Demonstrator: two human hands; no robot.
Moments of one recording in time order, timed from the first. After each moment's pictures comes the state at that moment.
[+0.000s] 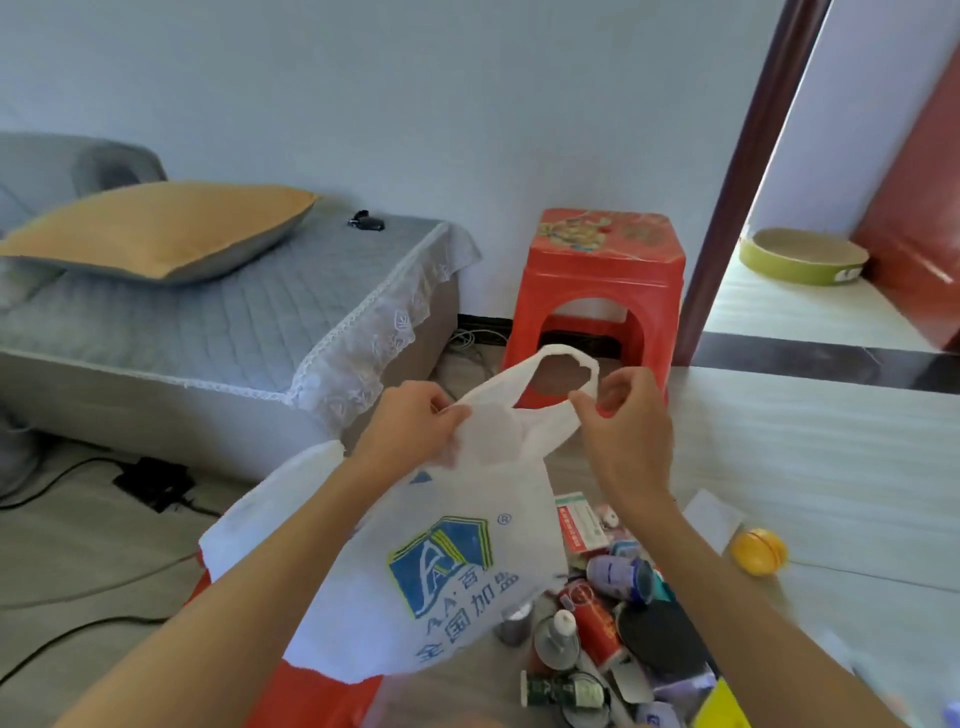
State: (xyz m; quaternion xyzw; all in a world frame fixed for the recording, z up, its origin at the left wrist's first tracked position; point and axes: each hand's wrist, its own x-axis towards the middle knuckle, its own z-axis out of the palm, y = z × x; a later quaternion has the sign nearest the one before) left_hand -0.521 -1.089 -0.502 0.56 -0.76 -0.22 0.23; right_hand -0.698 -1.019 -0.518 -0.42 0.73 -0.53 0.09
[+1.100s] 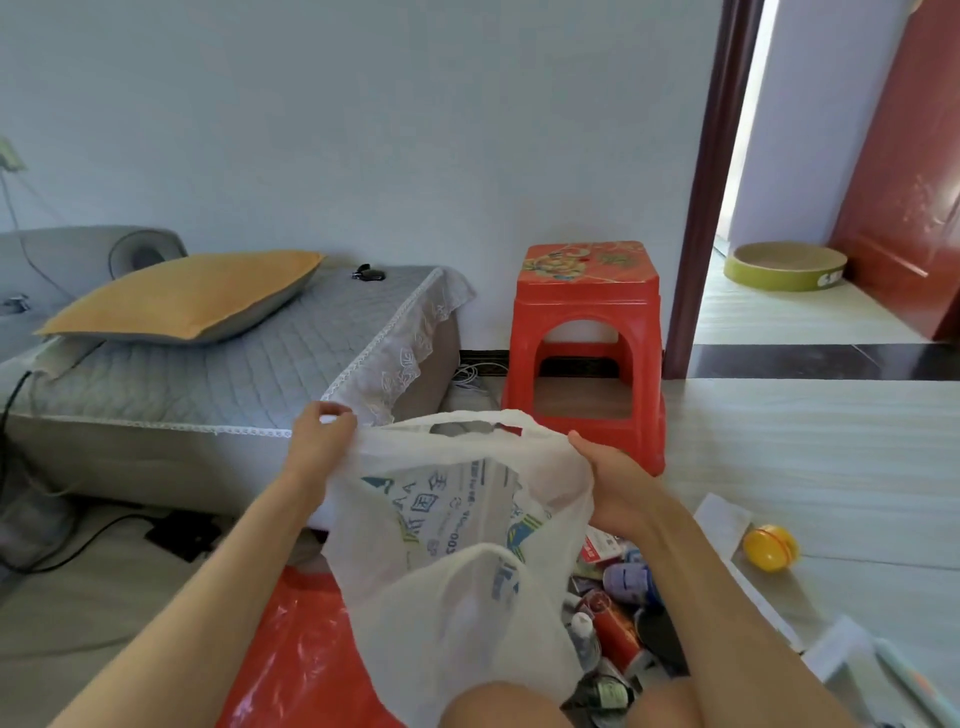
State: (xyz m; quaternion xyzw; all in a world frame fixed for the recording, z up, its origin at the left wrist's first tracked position) left_hand -0.448 -1.084 -0.492 0.63 -0.52 -0.39 0.43; right_hand -0.704 -0.988 -0.538 -0.19 0.41 -0.56 0.69
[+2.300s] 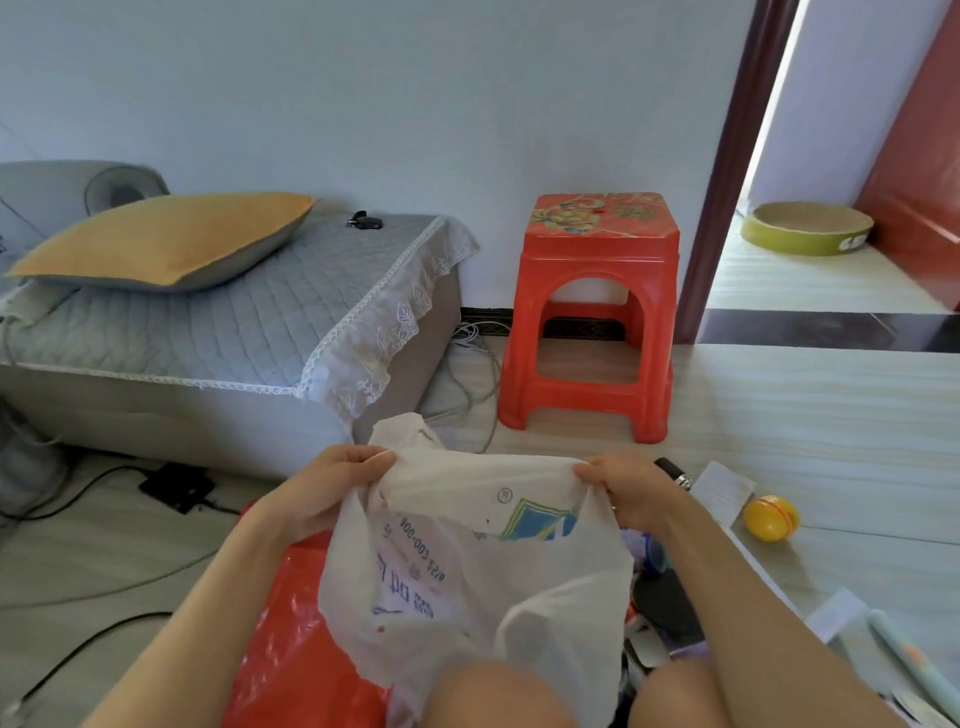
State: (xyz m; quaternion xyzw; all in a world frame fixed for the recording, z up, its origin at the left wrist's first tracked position) left_hand -0.432 -1.065 -0.541 0.50 -0.50 -0.67 0.23; right_hand -0.722 -1.002 -0.586 -0.29 0.73 -0.36 0.51
